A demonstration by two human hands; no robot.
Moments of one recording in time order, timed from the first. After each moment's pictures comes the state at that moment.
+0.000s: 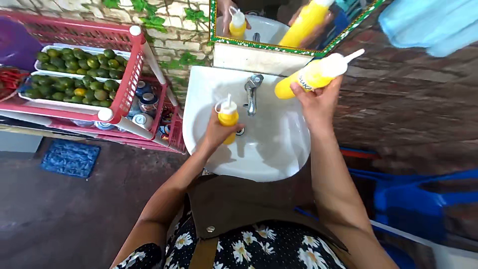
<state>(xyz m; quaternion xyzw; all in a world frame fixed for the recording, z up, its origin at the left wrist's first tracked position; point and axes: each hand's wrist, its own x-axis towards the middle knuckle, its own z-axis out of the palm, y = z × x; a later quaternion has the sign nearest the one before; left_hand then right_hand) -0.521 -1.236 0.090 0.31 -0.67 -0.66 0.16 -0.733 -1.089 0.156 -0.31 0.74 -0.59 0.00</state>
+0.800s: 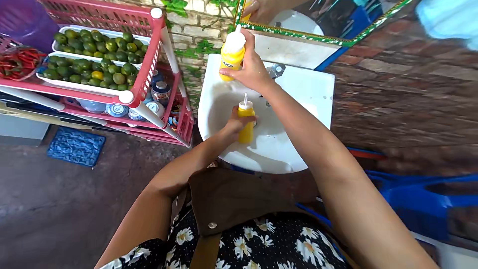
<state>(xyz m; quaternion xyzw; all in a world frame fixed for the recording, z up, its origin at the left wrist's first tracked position) -0.535 -1.229 0.062 0.36 -0.48 -0.80 0.03 -0.671 -1.261 0.144 -0.56 0.69 -0.44 0.12</state>
